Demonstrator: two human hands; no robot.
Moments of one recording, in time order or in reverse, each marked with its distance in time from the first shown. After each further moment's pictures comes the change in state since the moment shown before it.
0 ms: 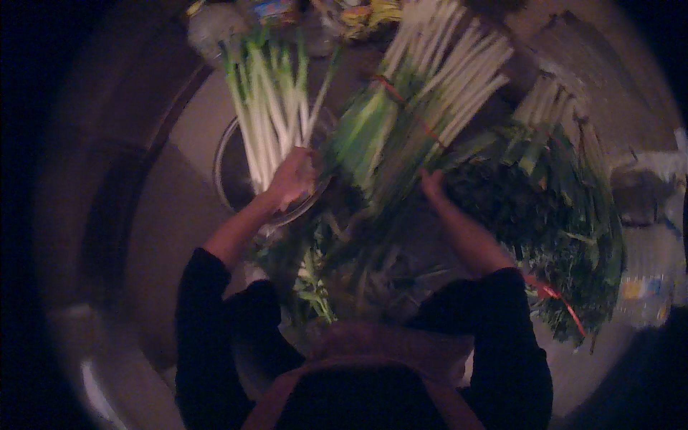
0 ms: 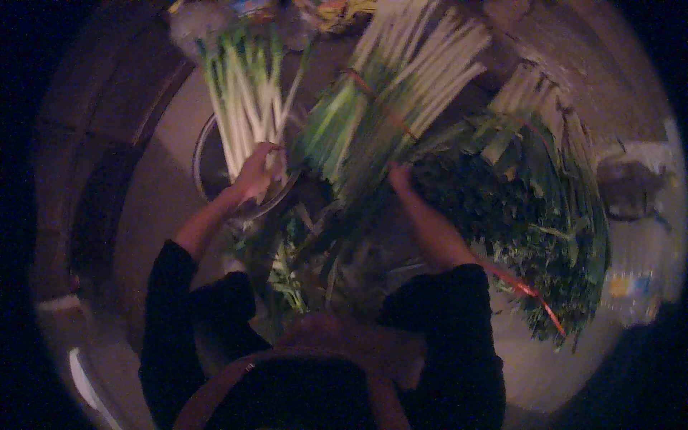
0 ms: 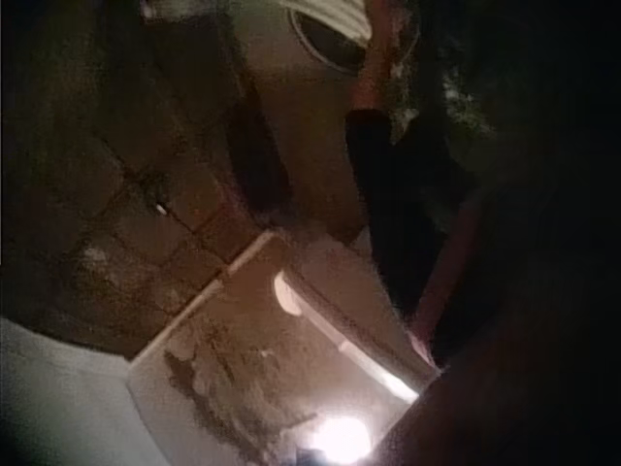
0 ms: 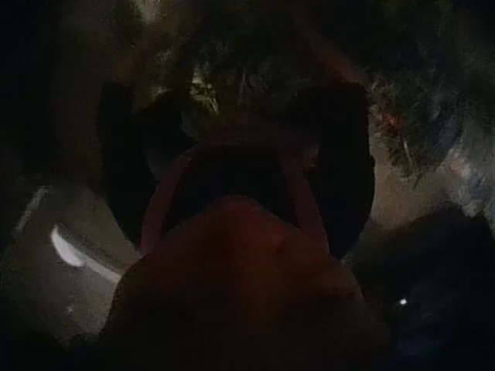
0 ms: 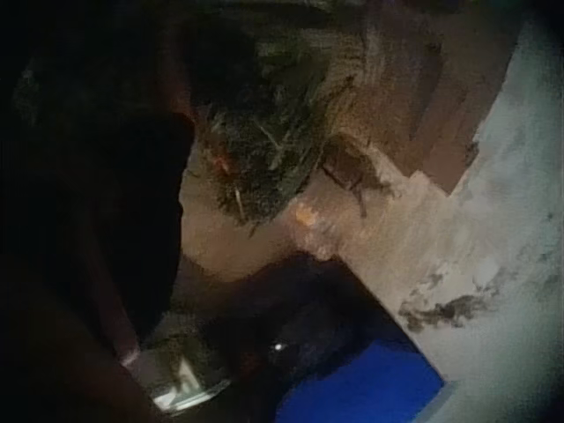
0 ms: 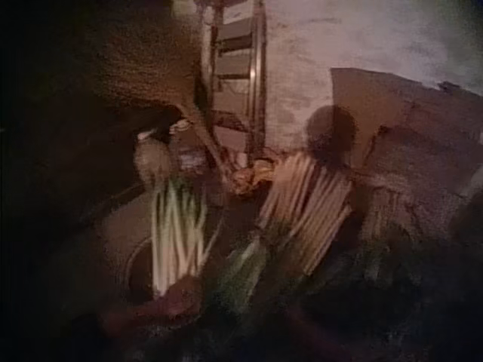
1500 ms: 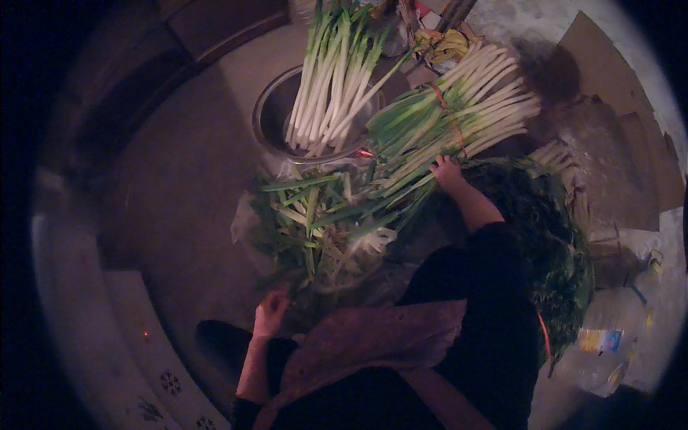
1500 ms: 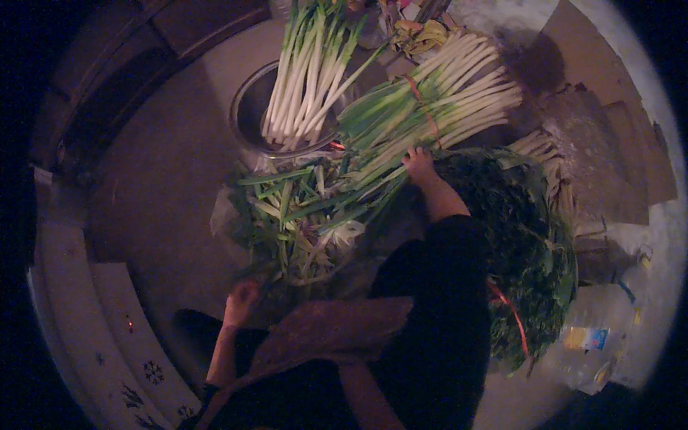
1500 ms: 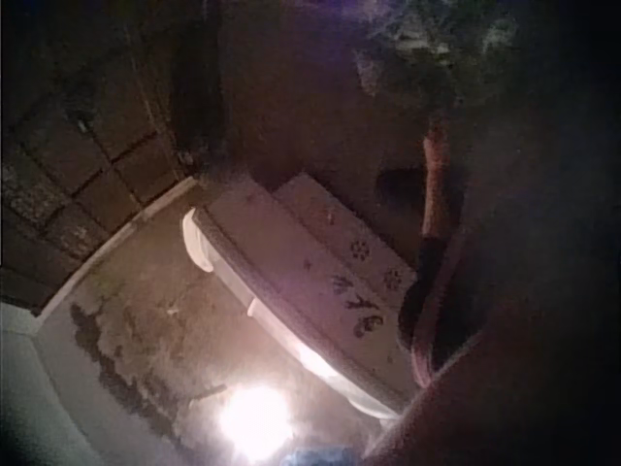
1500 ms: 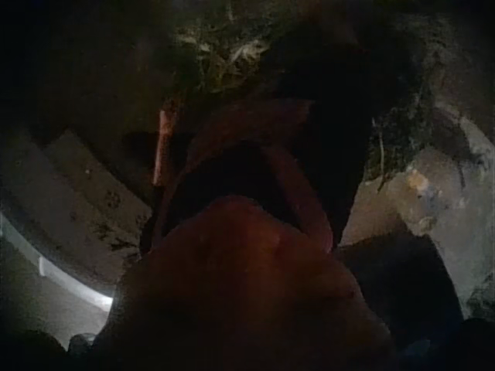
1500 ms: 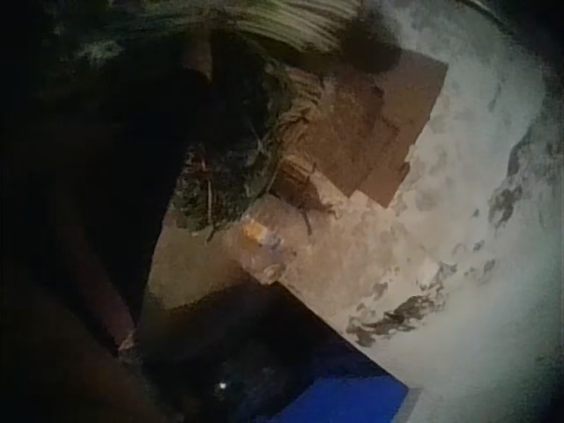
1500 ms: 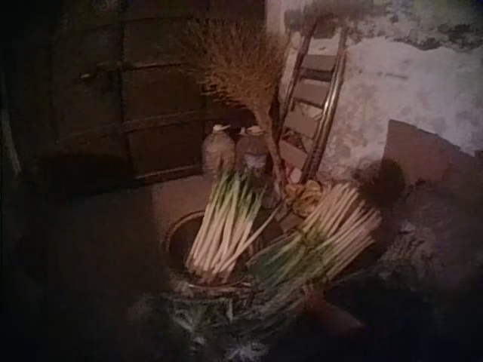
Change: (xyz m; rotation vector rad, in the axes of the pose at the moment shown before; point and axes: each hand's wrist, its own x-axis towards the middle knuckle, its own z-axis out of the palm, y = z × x) left_hand -0.511 0.132 0.176 -0.350 0.452 -0.869; right_hand -0.028 -0.028 -0.053 -1.305 0.060 -1.121
